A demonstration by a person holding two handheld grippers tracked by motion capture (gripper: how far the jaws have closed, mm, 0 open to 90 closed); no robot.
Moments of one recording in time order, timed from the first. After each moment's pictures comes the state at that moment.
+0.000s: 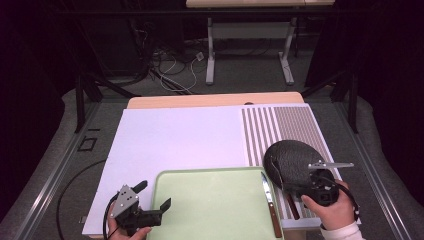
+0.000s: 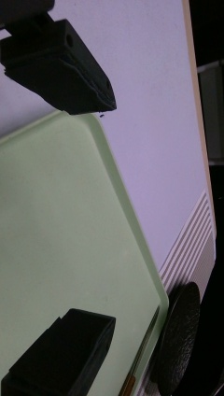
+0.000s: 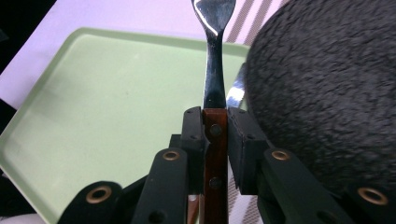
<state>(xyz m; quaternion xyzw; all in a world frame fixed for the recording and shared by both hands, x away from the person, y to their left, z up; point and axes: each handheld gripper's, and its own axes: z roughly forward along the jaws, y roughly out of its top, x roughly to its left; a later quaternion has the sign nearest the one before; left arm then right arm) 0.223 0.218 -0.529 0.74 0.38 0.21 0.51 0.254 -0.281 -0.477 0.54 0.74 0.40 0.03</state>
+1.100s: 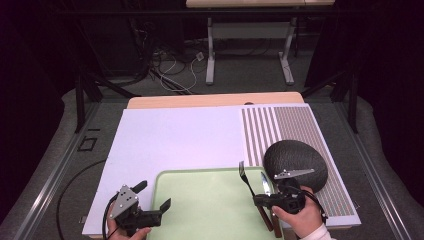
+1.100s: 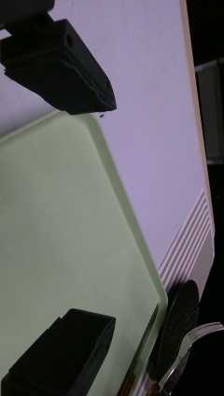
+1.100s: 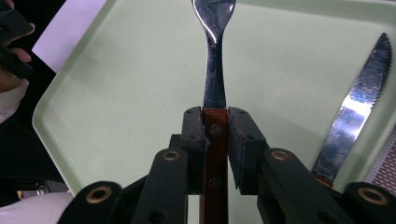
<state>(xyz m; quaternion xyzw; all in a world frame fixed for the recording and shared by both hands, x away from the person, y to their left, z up) 0.222 0.218 -0.528 0.74 0.38 0.21 0.52 0.254 -0.216 -0.508 0.49 0.77 0.40 -0.04</state>
